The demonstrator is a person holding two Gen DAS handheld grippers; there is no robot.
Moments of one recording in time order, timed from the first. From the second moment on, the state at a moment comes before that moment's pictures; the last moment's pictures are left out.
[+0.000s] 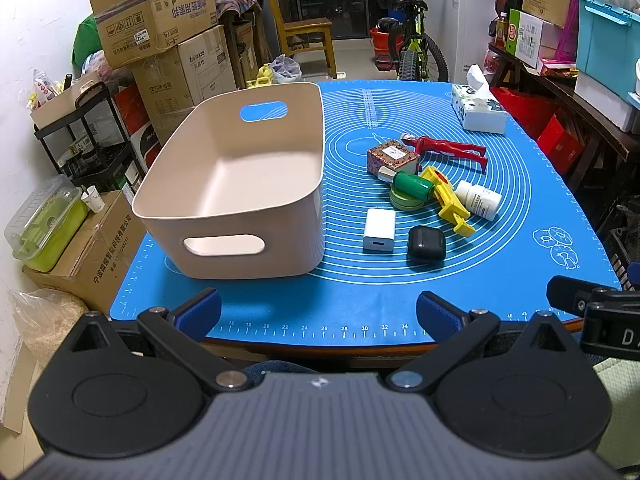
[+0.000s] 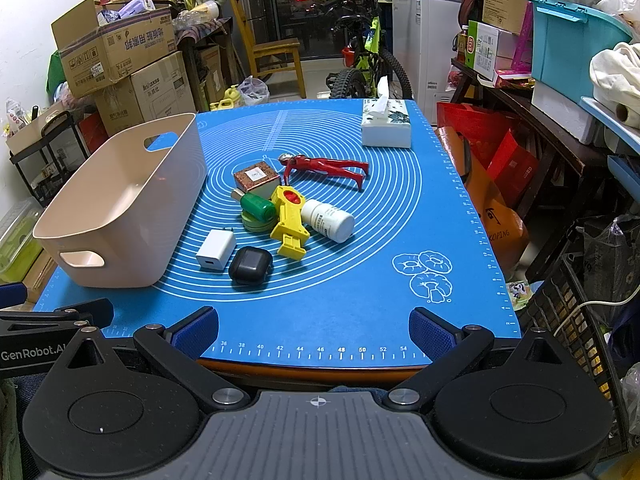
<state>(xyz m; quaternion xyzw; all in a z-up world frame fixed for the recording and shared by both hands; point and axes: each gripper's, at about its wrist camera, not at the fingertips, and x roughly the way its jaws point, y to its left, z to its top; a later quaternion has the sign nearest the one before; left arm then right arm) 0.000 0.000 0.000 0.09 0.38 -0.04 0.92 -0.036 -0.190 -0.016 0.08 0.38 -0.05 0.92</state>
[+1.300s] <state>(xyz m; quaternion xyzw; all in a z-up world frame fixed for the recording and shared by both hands) 0.043 0.026 0.035 0.06 0.36 0.00 0.93 -0.001 -0.175 0.002 0.07 0.36 -0.02 0.93</state>
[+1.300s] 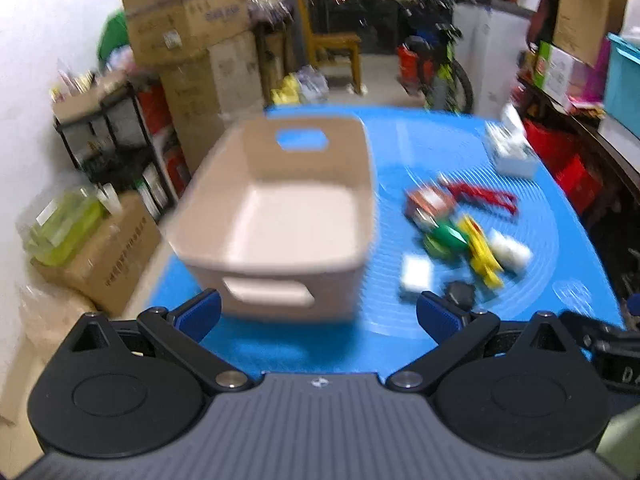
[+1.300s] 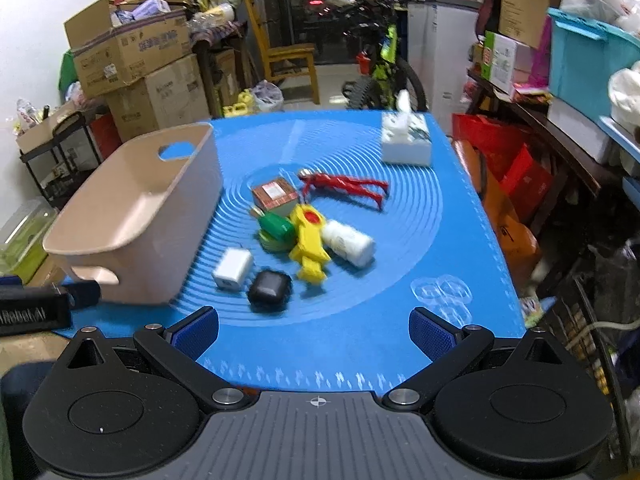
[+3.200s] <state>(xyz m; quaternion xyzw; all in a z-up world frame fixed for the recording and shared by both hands) 0.210 0.162 -0.027 -0.03 0.50 0.06 0.86 0.212 -0.123 -0.081 -0.05 0.44 0.09 0.89</state>
